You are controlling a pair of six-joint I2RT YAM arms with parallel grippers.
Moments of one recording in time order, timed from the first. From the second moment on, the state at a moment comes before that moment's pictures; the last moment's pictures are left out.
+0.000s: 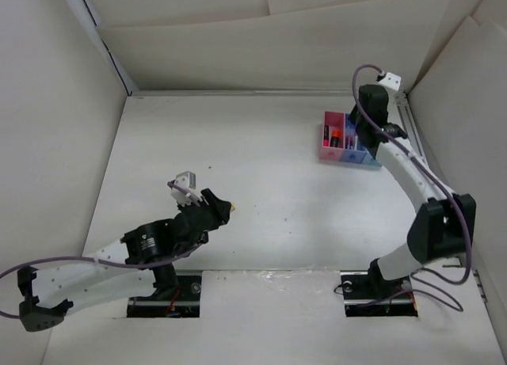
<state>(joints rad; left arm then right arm) -1.17 0.62 0.67 -0.65 -0.75 -1.08 0.24 1.48 1.26 -0.16 0.46 0.40</state>
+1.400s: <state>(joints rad) -1.12 0.41 0.62 -0.68 -0.75 -1.07 0.42 1.37 1.16 -0.16 0.09 0.39</state>
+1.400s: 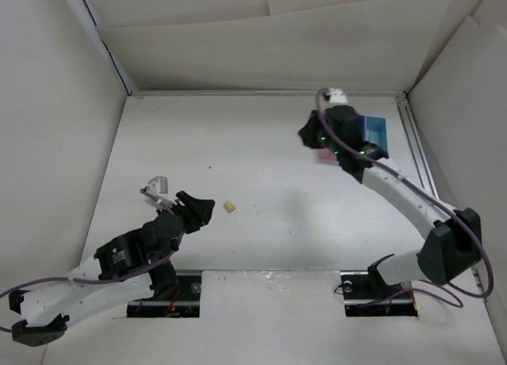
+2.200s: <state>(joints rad) -1.12 0.22 0.80 -0.85 -0.78 -1.11 1.05 1.98 1.26 -0.09 0.20 0.27</state>
